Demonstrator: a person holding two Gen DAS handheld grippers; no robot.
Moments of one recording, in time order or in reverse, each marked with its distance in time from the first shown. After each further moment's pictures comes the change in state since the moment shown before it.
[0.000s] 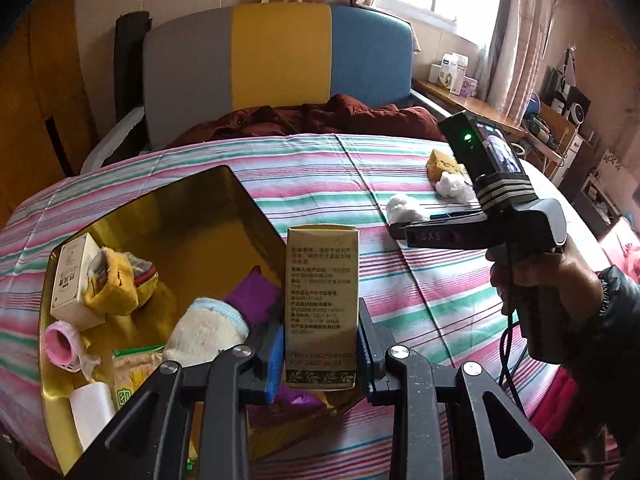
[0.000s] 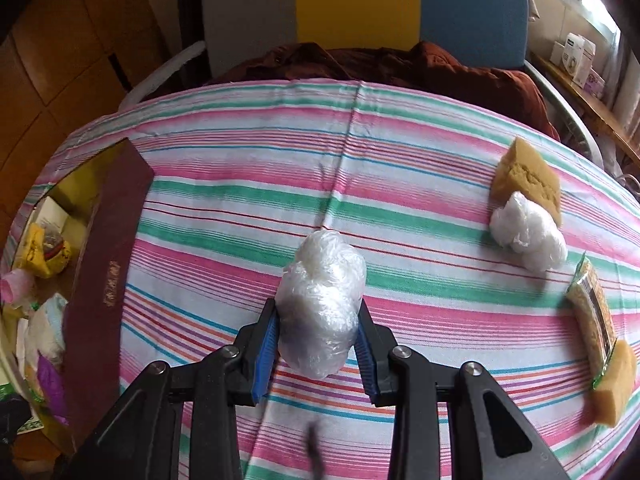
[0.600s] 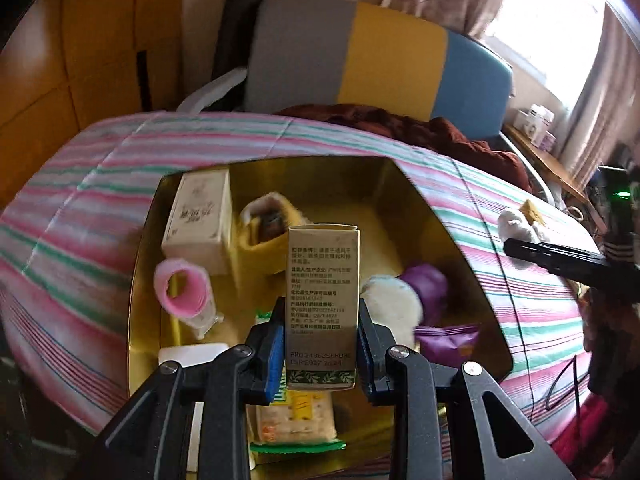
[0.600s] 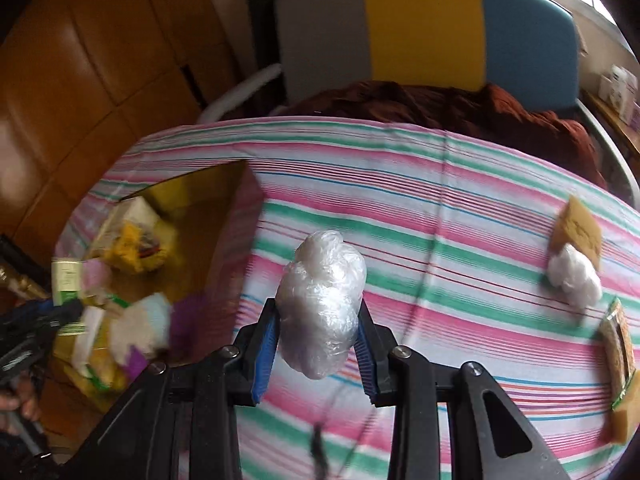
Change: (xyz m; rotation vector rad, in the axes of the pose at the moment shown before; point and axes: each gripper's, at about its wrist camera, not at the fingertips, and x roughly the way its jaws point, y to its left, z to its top) left arm -0.024 0.124 -0.031 -0.292 -0.004 0.144; right arm -0.043 0.059 0.001 -0.108 -0.094 0.212
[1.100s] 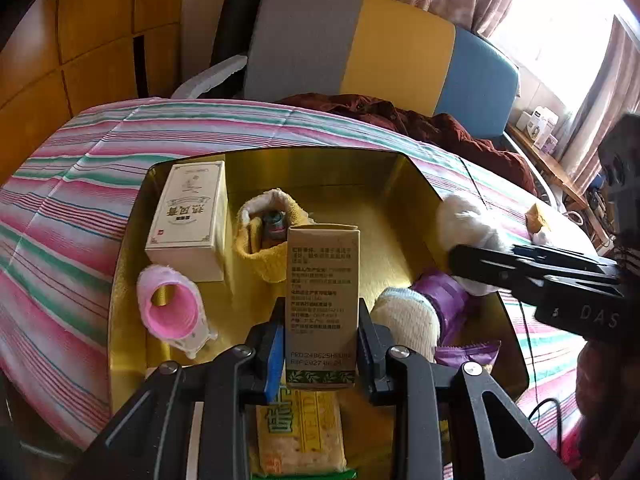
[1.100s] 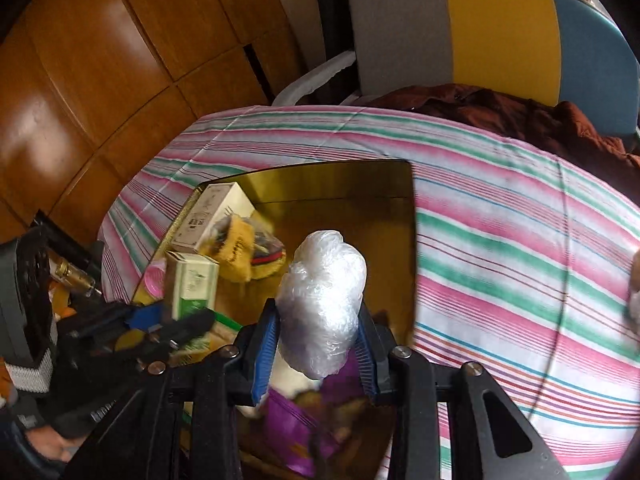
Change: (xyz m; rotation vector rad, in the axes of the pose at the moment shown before) left arm 0.026 0.011 0.009 -0.012 0.027 -0.025; right arm 0.036 0.108 0.020 -0.069 0.050 0.142
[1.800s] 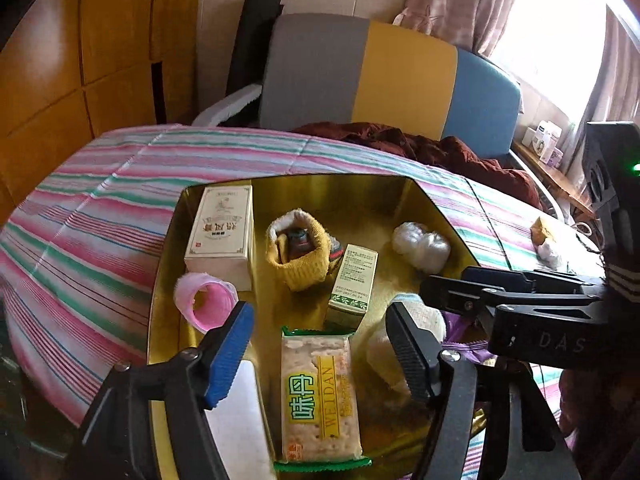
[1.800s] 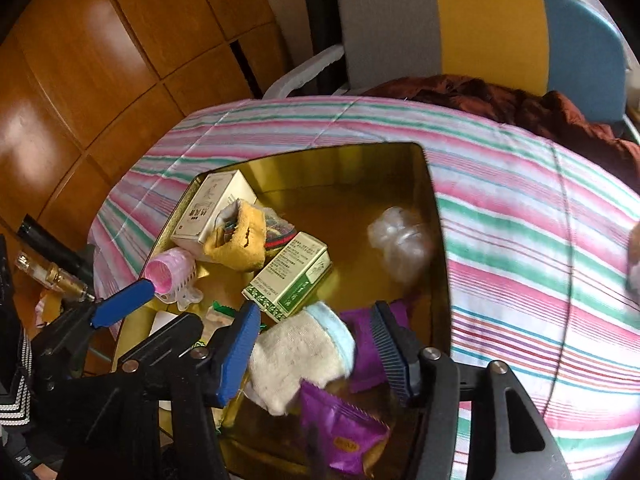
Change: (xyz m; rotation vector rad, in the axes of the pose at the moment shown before) left arm -0.031 0.004 -0.012 0.014 -0.119 0.058; right arm 0.002 0.022 -0.017 0.034 -0.010 -0.070
